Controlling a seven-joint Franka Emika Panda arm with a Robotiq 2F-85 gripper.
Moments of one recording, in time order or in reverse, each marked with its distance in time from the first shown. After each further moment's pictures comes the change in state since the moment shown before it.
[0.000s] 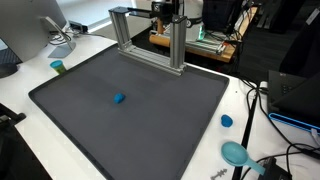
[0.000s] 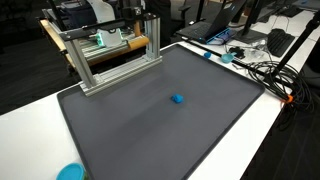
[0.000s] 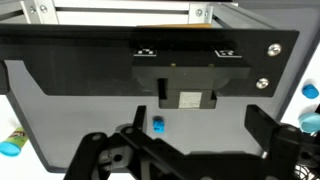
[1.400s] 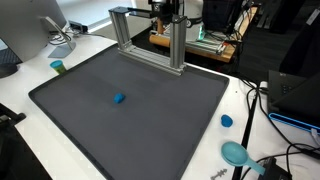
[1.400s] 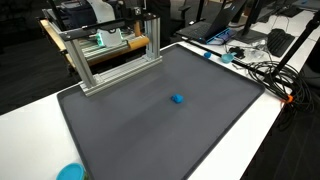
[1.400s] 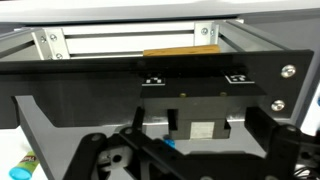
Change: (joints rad) arm -0.030 0.008 0.018 -0.026 -0.008 -0.039 0.046
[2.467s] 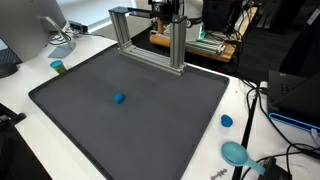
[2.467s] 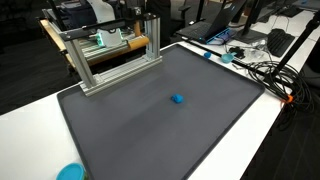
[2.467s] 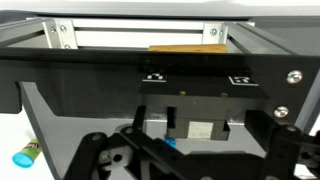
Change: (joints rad) arm 0.003 0.012 0.041 0.001 -0.049 0.013 0.007
